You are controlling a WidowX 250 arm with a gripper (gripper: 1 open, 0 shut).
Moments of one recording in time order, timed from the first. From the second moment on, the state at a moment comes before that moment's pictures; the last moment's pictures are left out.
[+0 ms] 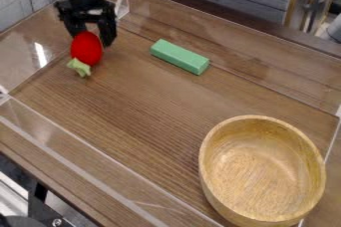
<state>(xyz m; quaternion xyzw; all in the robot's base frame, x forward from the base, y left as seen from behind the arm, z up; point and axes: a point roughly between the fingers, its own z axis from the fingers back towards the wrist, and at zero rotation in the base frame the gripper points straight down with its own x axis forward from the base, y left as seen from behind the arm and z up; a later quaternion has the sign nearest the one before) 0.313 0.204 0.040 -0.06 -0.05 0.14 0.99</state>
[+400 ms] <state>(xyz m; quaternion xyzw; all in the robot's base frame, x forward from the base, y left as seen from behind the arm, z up) 0.302 0.193 0.061 -0.08 -0.07 0.12 0.99</state>
